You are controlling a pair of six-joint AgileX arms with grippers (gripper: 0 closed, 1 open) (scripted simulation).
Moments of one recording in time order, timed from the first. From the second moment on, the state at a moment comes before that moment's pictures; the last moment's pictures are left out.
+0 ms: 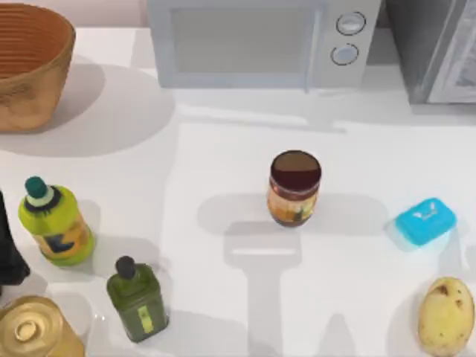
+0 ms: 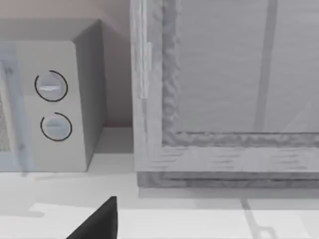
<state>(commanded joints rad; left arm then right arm) 0.00 0.00 0.00 0.00 0.00 0.00 0.00 0.00 0.00 0.00 0.00 0.00</state>
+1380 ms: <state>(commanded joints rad) 0.00 0.00 0.00 0.00 0.00 0.00 0.22 1.41 0.87 -0.36 -0.57 -0.78</state>
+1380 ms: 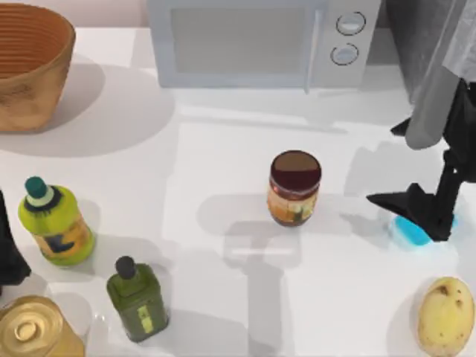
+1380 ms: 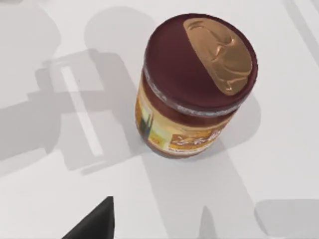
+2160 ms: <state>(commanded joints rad) 0.00 0.00 0.00 0.00 0.00 0.00 0.26 2.04 1.27 -0.48 -0.82 -1.15</state>
